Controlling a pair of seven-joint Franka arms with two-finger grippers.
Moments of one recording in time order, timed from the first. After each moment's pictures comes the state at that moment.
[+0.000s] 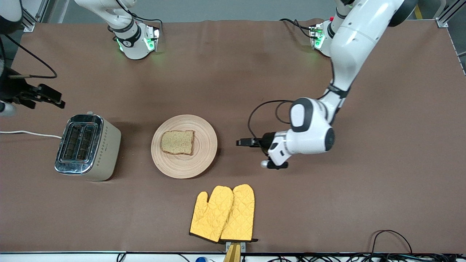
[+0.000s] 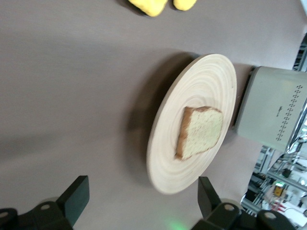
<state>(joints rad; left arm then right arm) -0.35 0.78 -0.26 -1.50 -0.94 2.34 0.04 -0.02 -0.02 -0.04 -1.64 0.01 1.60 -0.05</state>
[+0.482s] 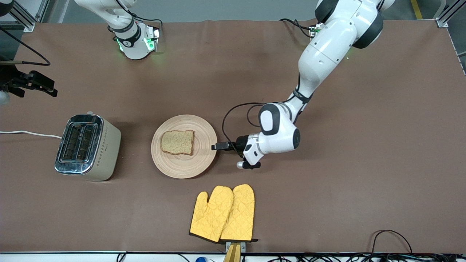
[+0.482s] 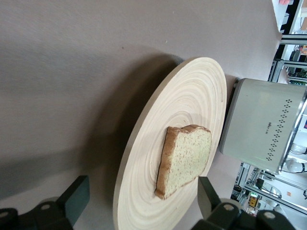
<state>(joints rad) -0.49 0.98 -0.27 -1.32 -1.13 2.50 0.16 -0.01 -0.03 -0.02 -1.58 -0.02 1.51 -0.05</state>
